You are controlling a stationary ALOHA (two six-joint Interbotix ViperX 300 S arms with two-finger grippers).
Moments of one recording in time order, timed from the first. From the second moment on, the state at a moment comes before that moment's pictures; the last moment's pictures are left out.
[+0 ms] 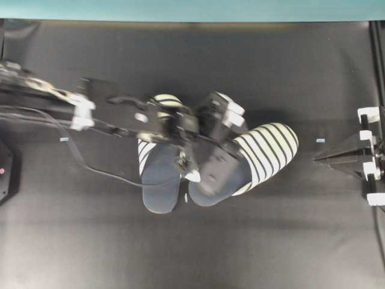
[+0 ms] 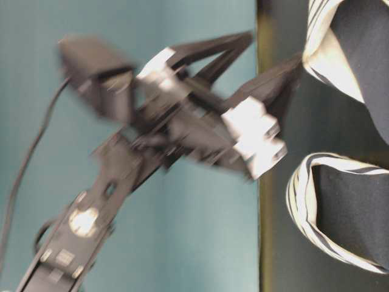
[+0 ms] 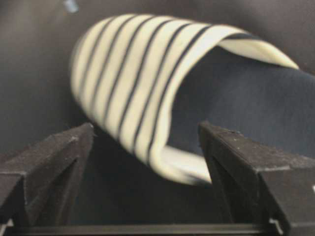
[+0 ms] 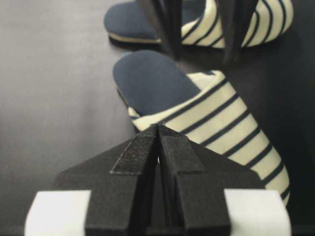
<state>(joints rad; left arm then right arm) 0.06 0.35 0.13 0.06 0.25 0.82 0.06 -1.05 1.32 0.03 0.11 0.05</state>
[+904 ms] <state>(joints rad) 0.06 0.48 0.00 0.06 0.31 0.71 0.06 -1.06 1.32 0.03 0.11 0.06</state>
